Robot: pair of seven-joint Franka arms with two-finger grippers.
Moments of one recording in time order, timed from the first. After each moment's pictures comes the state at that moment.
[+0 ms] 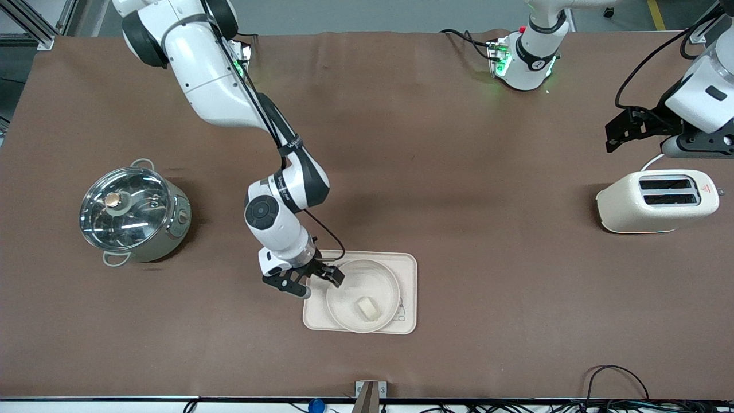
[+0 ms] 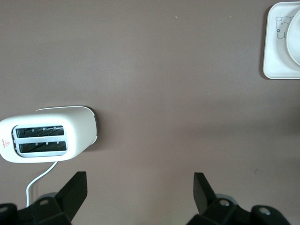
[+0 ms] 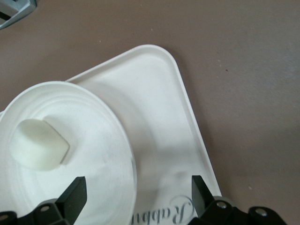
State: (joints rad) left arm -0.05 -0.02 -0.08 -1.59 0.03 1.58 -0.06; right arm 0.56 0.93 -0.08 -1.31 0.25 2.56 0.72
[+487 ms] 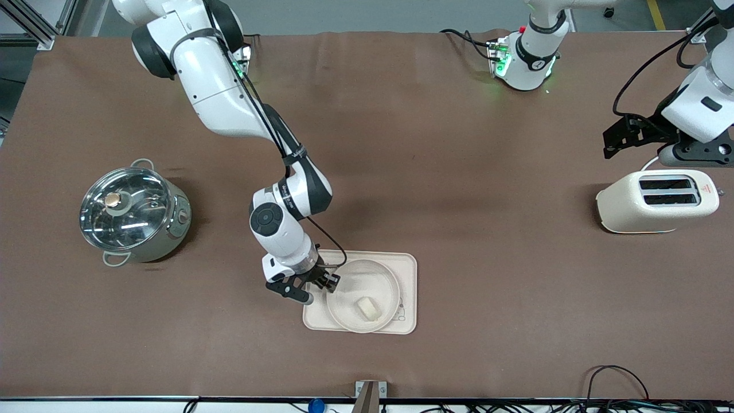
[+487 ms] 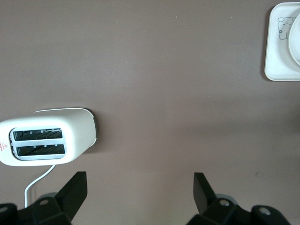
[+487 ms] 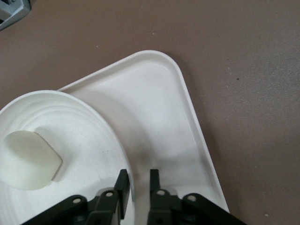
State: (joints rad) left arm -0.04 -0.01 -0.08 -1.59 0.03 1.59 -0.06; right arm 0.56 0.99 -0.09 -1.26 0.25 2.60 0.72
